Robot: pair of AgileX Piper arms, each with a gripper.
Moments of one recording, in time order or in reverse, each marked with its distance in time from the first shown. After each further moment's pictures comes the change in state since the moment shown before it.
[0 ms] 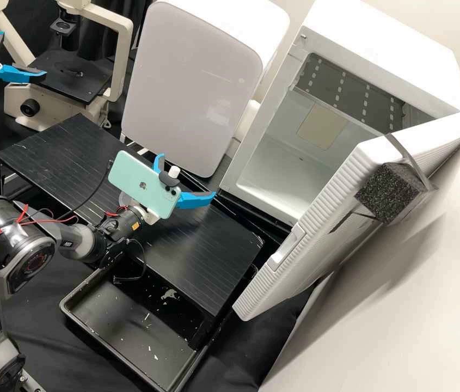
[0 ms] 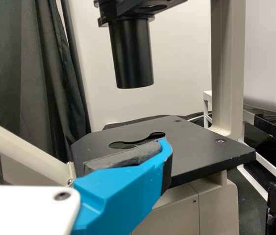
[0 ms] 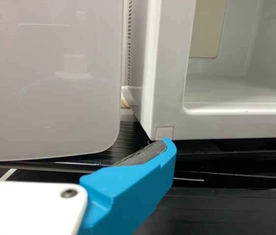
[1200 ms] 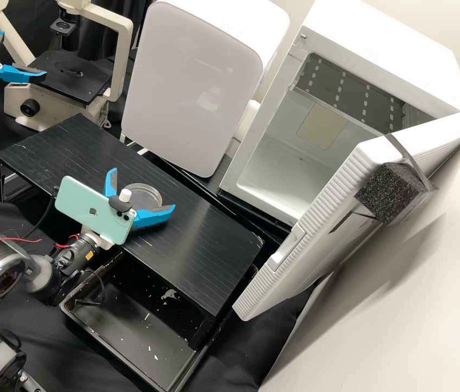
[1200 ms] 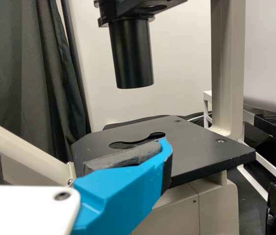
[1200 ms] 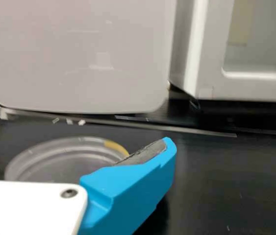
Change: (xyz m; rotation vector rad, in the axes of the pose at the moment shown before) left arm 0.000 0.000 0.000 0.000 0.000 0.000; right arm -0.091 -0.039 0.006 0.003 0.070 -0.083
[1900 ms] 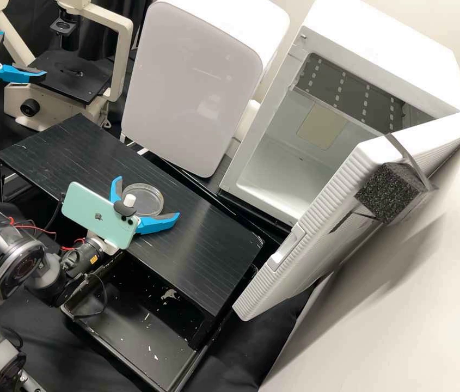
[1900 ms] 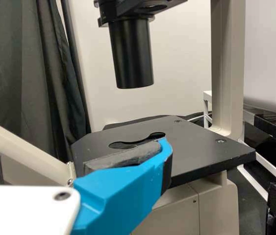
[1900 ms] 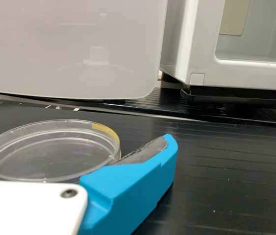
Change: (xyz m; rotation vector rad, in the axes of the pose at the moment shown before) left arm 0.000 0.000 0.000 0.000 0.000 0.000; right arm 0.005 -0.003 0.012 -0.030 -0.052 0.004
